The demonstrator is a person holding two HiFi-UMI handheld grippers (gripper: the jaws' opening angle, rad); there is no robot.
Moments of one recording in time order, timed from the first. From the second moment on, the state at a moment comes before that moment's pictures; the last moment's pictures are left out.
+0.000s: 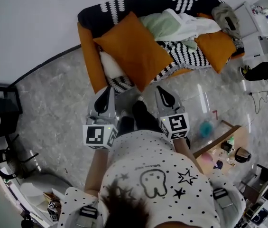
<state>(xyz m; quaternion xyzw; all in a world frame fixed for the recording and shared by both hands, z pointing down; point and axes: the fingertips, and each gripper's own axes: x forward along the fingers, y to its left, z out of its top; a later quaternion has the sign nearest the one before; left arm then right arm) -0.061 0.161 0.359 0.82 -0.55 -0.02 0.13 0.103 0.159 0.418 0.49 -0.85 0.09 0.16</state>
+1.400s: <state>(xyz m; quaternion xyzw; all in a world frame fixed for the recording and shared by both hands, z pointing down) 0.012 0.071 0.327 0.79 -0.61 -0.05 0.09 0.165 0.048 0.413 0.44 -0.89 0.07 0.13</state>
